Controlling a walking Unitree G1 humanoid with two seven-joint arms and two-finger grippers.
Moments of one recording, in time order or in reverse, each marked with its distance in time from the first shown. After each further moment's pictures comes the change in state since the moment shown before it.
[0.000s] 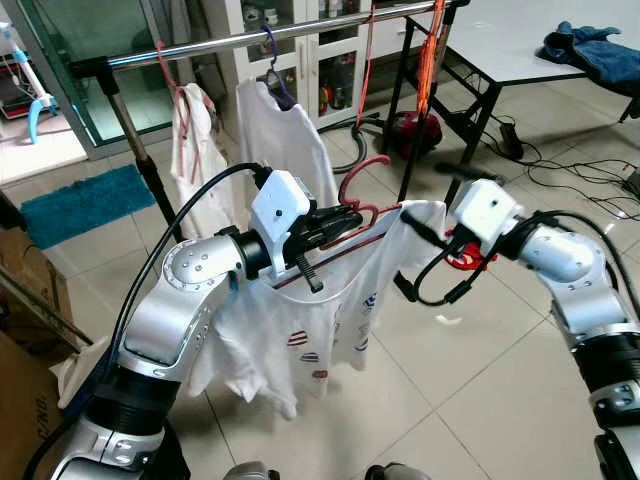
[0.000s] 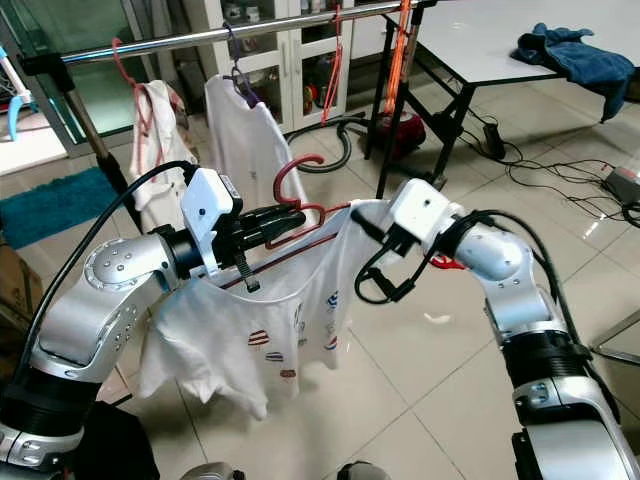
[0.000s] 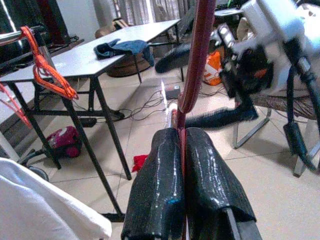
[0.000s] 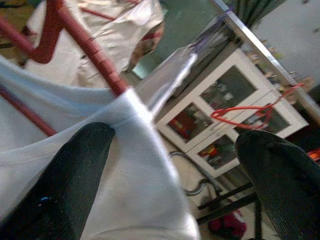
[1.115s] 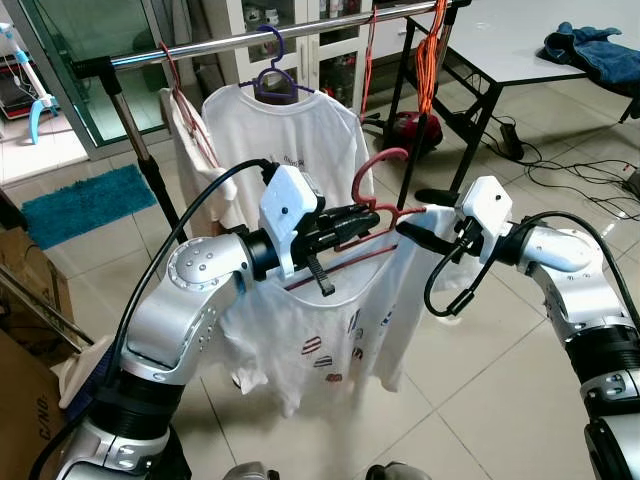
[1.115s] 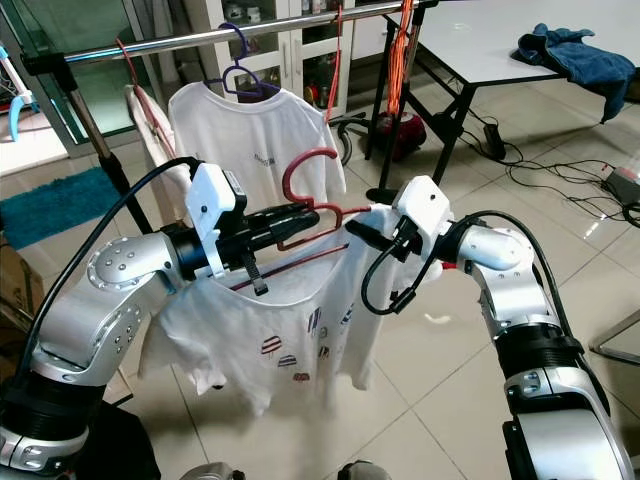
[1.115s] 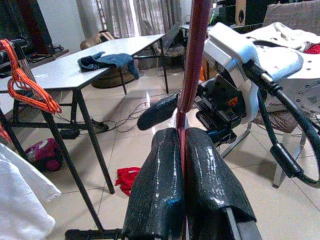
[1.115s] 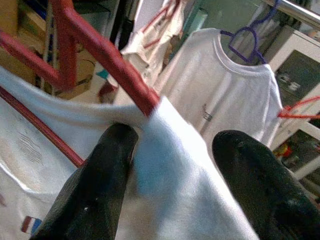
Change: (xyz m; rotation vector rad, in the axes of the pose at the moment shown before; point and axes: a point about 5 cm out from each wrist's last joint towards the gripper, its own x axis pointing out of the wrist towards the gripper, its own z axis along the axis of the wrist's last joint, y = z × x) left arm 0.005 -0.010 0.012 -0.044 -0.059 -0.051; right arm 0.002 0.001 -0.002 0.283 -0.053 0.176
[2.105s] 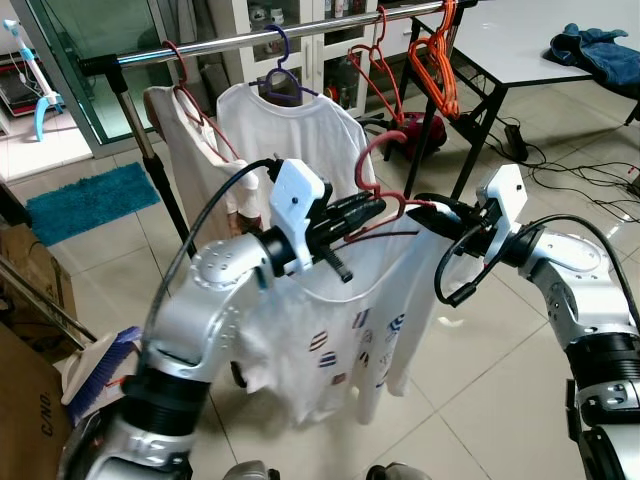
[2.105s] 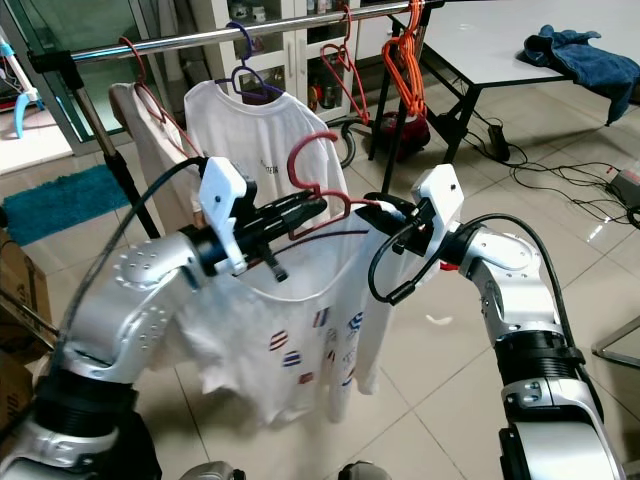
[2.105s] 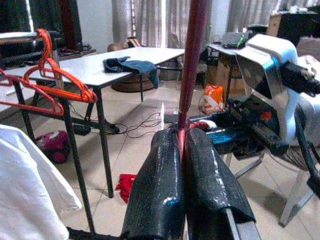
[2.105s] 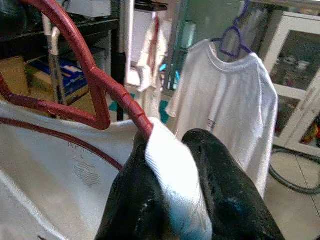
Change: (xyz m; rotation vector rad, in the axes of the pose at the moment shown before) left arm 0.019 0.001 -0.009 -0.130 -0.055 0.144; right arm -0.007 0.000 -0.005 0.284 -0.082 -0.080
